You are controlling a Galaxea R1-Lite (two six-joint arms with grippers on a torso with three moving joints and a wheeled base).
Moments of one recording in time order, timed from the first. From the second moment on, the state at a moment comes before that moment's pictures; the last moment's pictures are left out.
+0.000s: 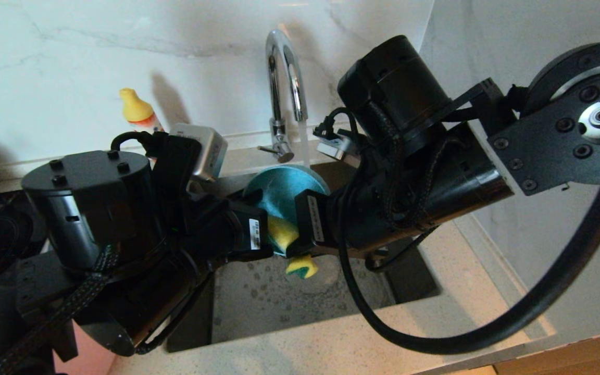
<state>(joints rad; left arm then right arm) -0.80 1.55 -0.75 -0.76 0.48 0.03 0.87 1.91 -1.93 0.70 0.20 0.66</state>
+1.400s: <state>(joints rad) -0.79 1.55 -0.77 -0.76 0.48 0.03 0.76 1.79 -1.93 0.73 0.20 0.64</state>
